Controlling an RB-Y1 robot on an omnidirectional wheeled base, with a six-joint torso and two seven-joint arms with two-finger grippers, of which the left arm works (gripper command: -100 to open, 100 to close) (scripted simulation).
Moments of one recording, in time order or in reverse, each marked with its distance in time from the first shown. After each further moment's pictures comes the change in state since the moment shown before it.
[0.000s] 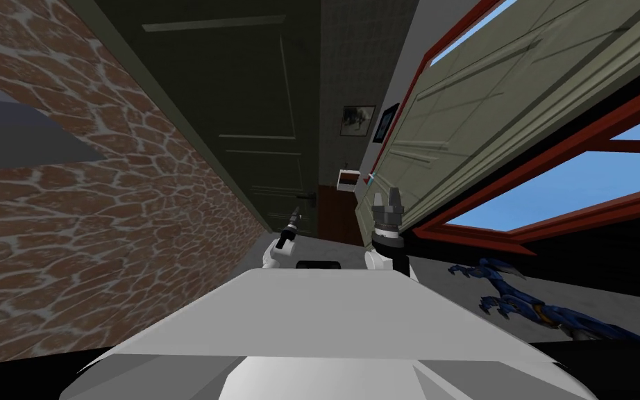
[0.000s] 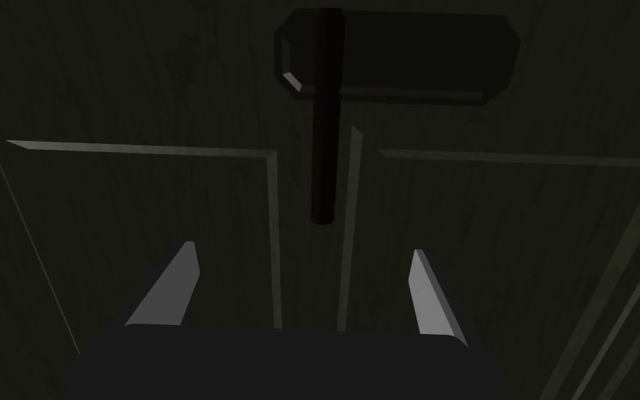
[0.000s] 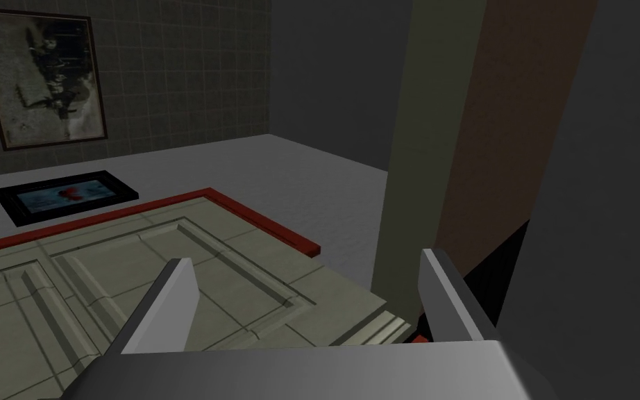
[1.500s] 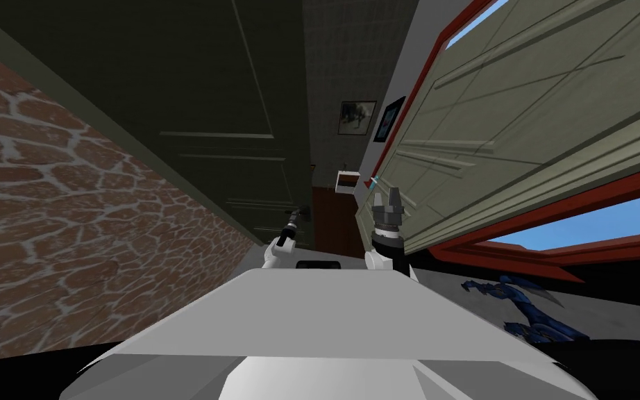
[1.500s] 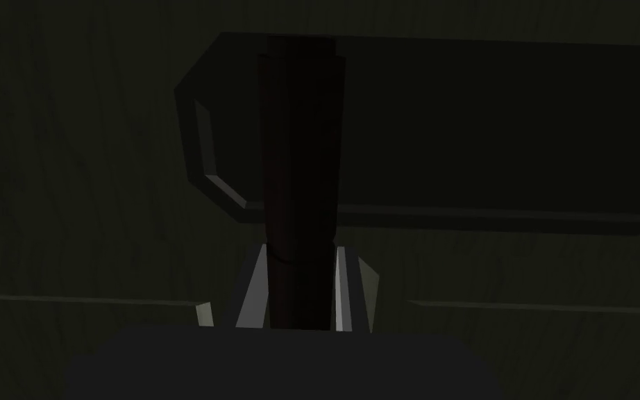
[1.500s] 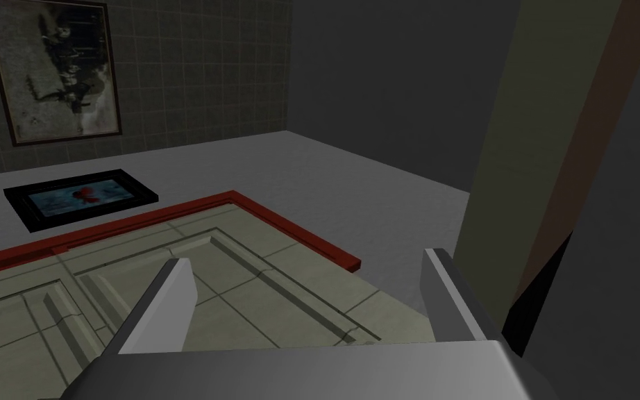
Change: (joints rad) arm -0.048 -0.013 0.034 0.069 0.006 -0.014 -0.010
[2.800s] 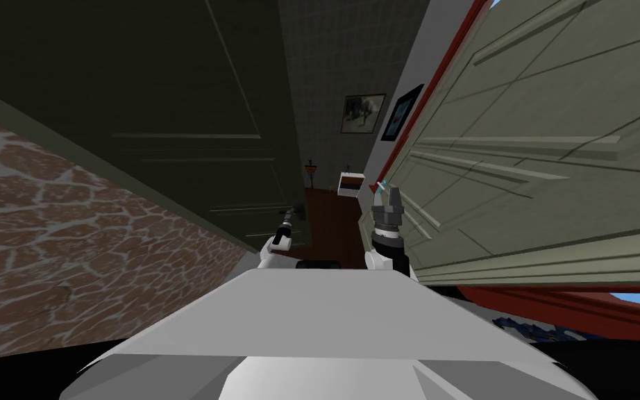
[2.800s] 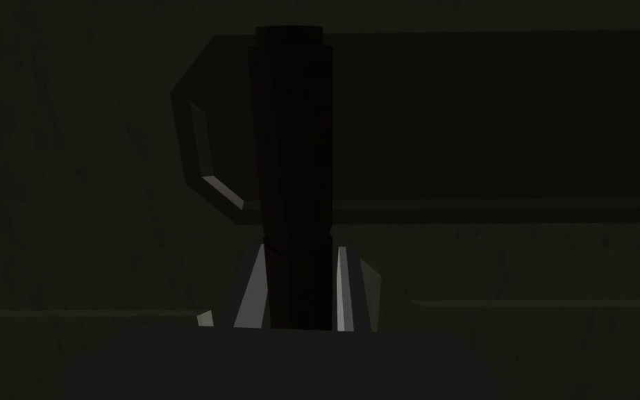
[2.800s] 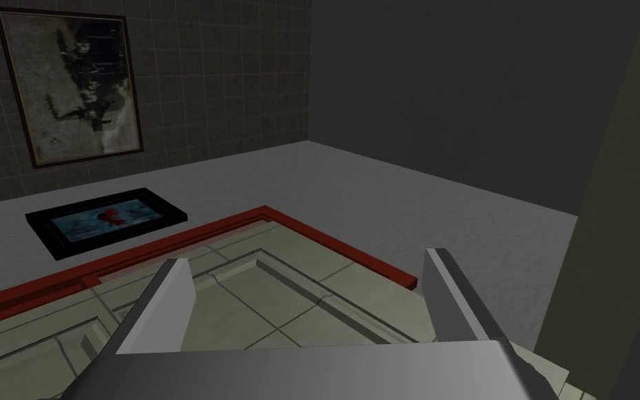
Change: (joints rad) arm -0.026 0.010 0.094 0.032 0.011 0.005 -0.022
